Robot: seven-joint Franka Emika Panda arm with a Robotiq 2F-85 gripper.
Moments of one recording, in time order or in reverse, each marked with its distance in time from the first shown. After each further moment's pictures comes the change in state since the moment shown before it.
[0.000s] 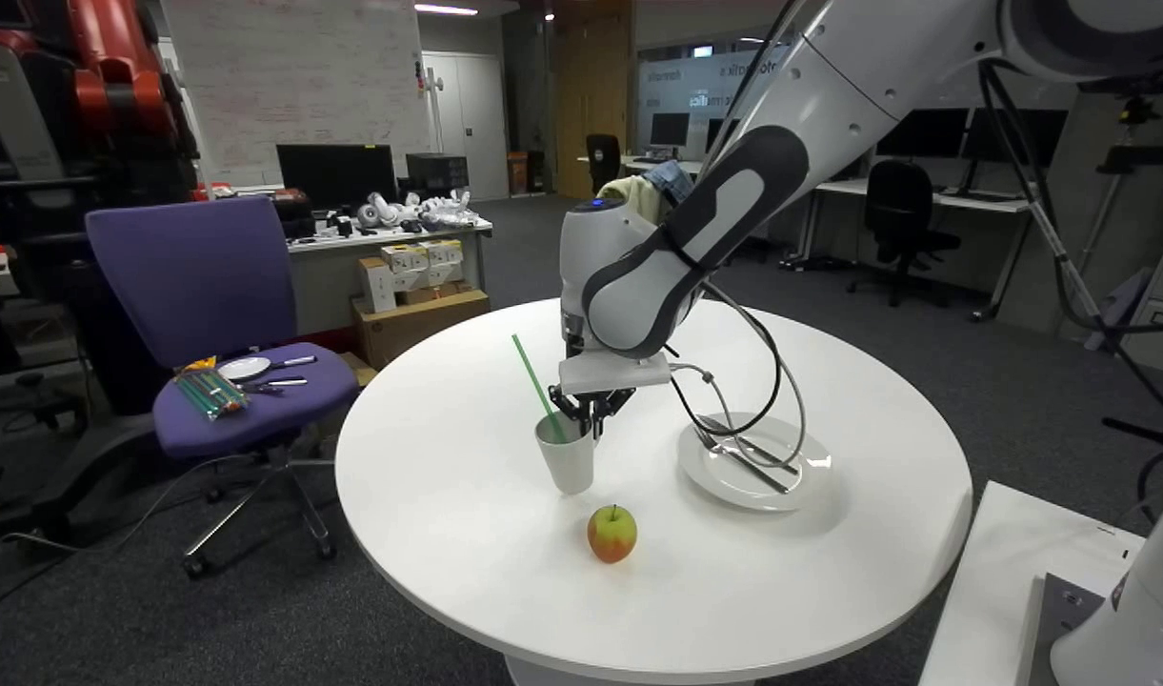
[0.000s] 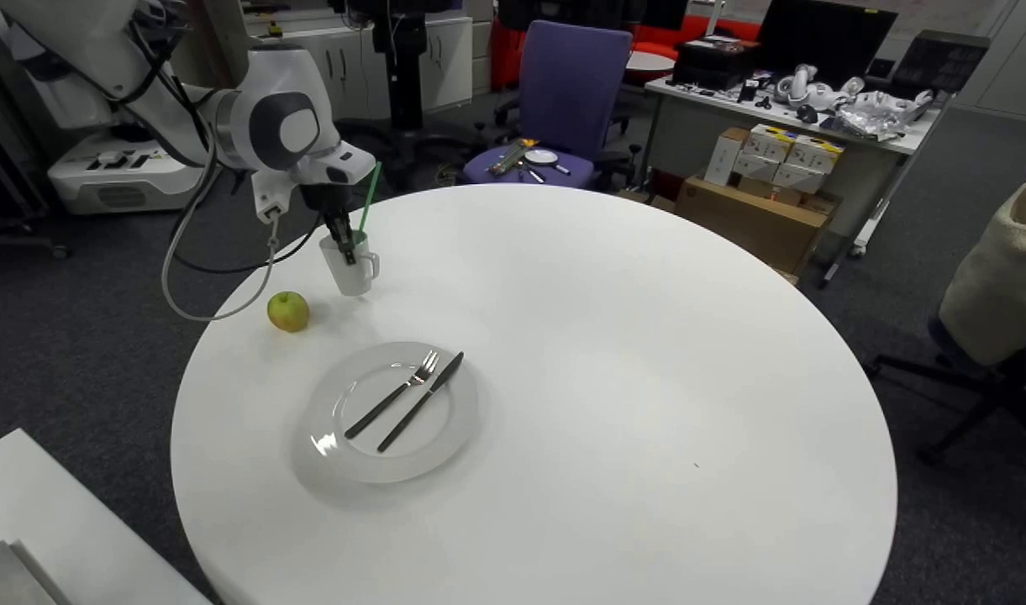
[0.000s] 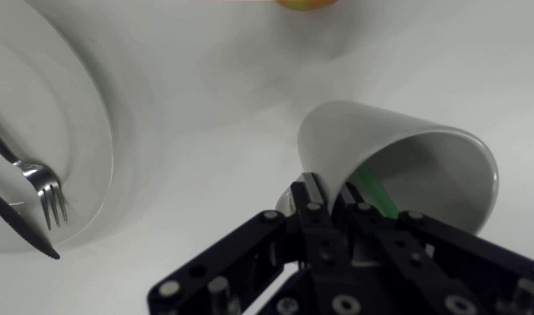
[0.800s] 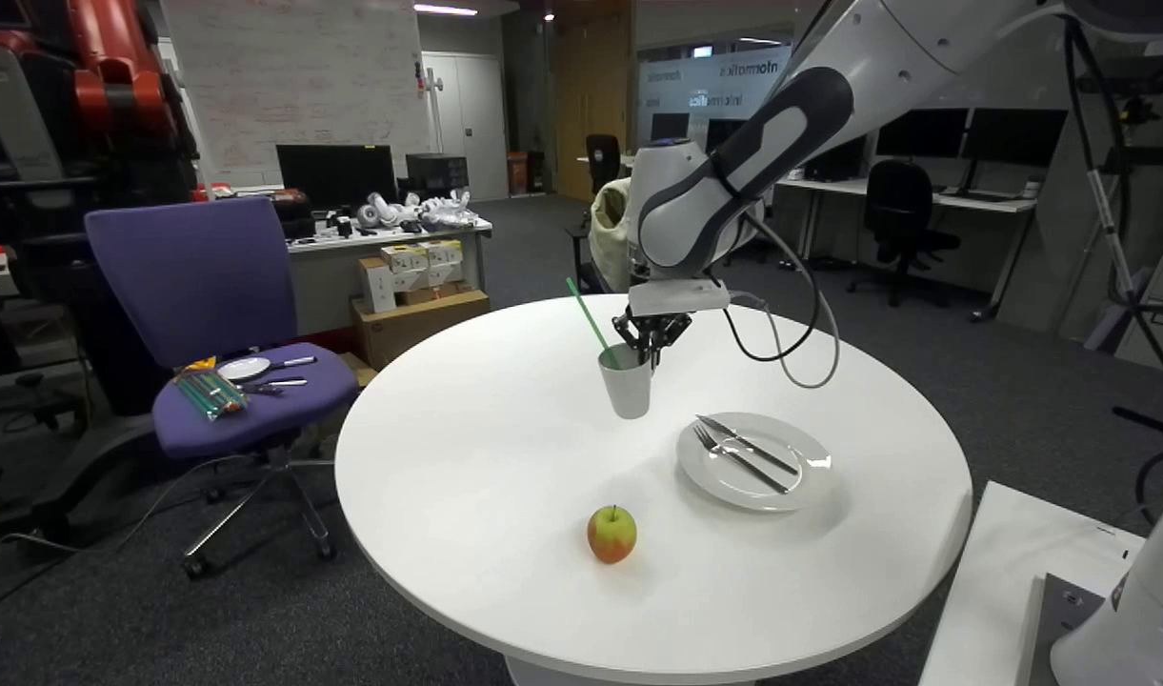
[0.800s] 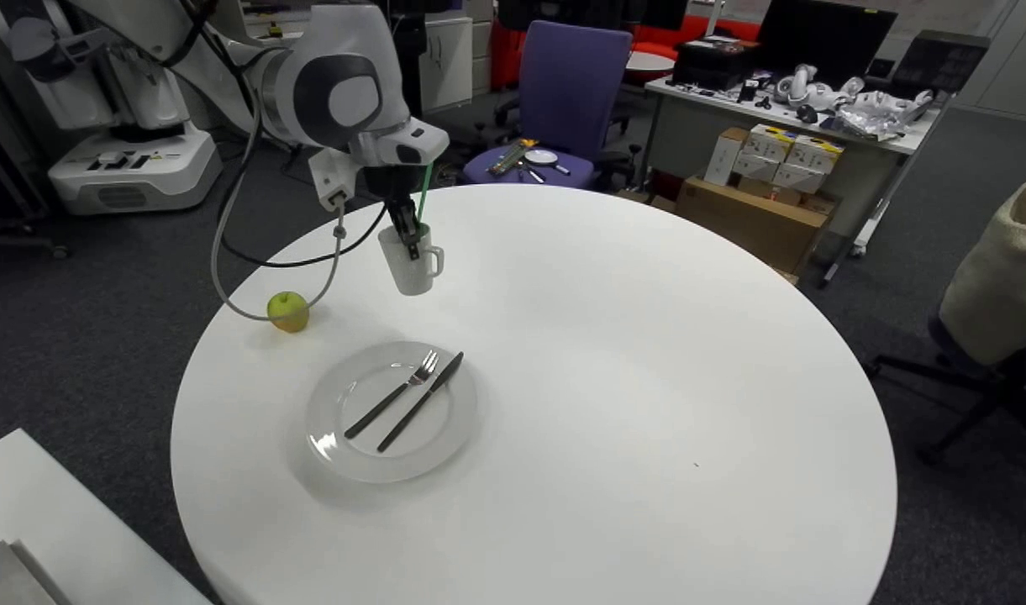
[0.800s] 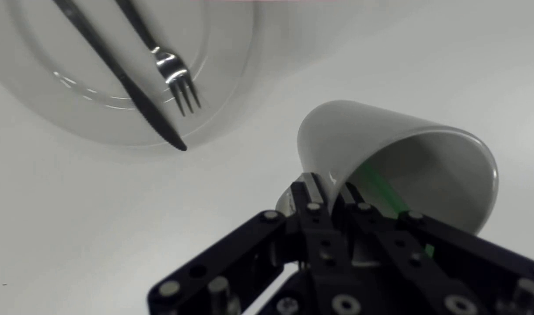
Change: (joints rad) arm -0.164 -0.124 -0.068 -0.026 0.012 -0.080 -0.213
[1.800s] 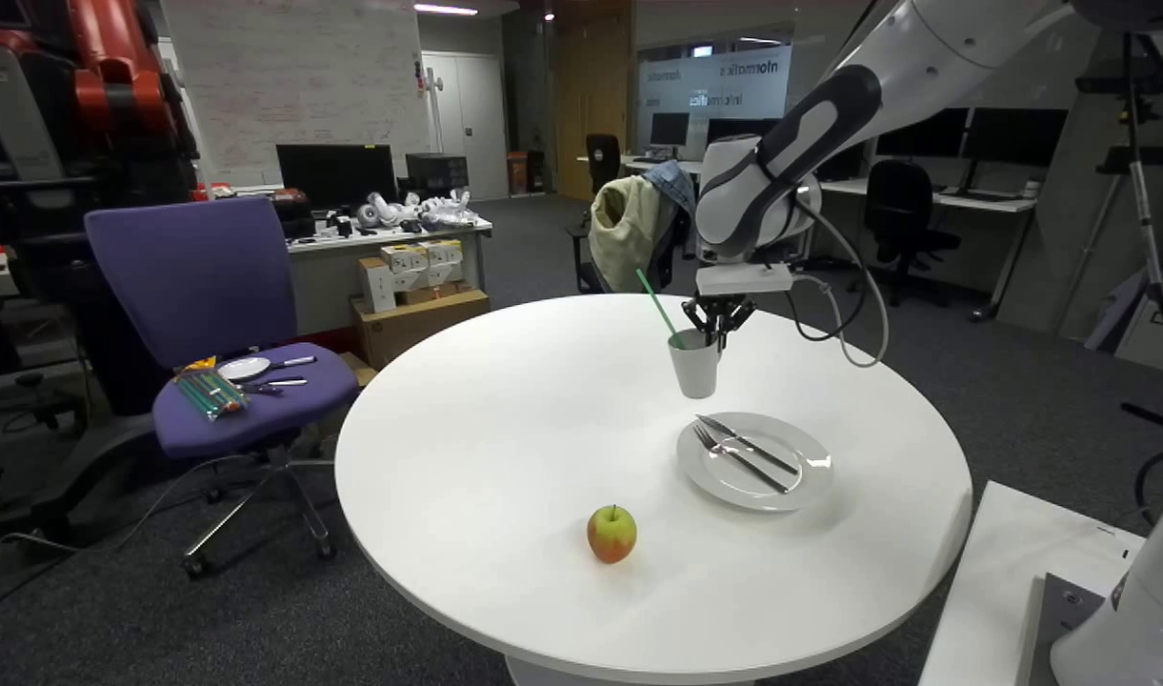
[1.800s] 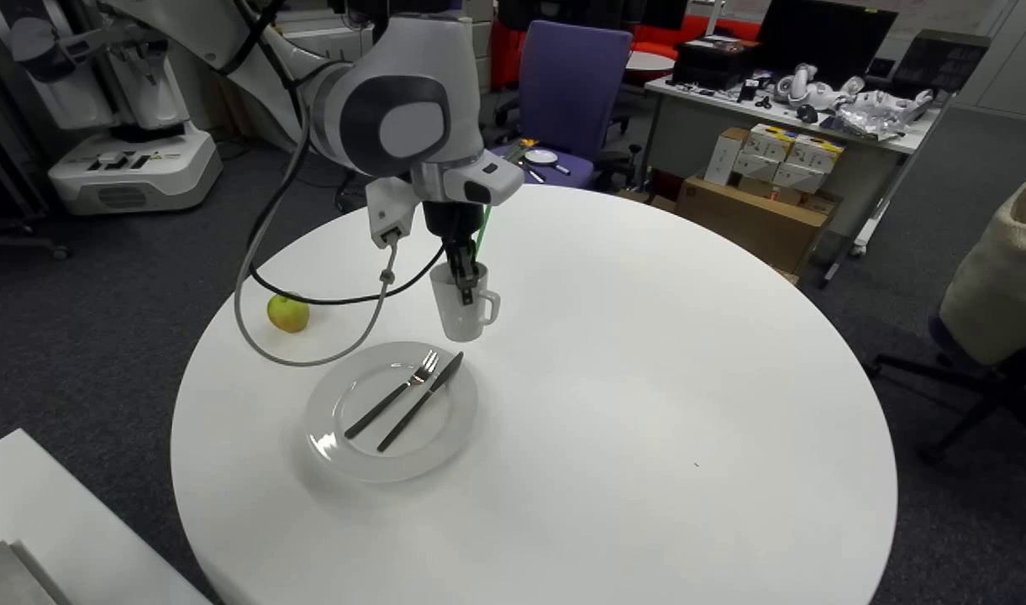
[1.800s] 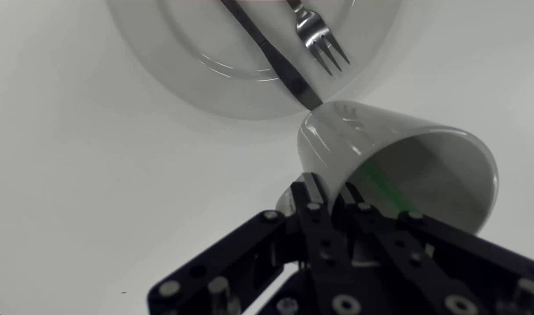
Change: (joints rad) arm -0.130 -0.029 -0.097 -0.045 0.049 -0.034 -0.112
